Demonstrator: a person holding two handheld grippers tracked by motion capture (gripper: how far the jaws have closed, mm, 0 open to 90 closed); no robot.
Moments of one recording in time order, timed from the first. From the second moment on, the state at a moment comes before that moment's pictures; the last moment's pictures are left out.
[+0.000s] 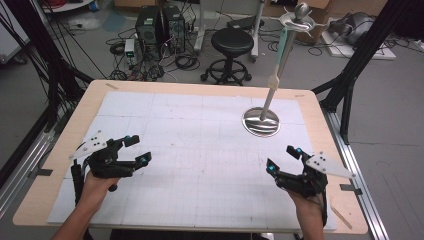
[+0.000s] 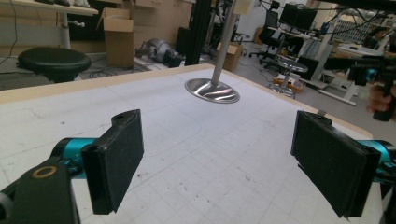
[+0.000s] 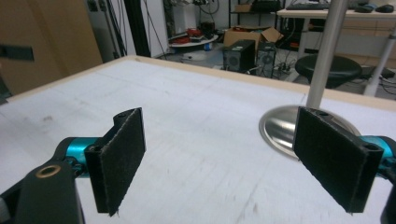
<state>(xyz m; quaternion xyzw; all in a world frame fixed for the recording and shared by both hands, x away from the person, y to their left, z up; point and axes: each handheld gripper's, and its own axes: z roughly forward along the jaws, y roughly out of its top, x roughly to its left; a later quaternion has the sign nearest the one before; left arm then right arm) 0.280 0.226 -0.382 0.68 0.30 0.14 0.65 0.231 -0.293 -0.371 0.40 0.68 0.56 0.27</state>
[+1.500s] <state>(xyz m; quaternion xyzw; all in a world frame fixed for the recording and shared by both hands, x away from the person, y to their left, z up) 0.272 0.226 -0.391 0.67 0.31 0.14 0.65 0.208 -0.293 -0.387 0.41 0.68 0.56 0.24</state>
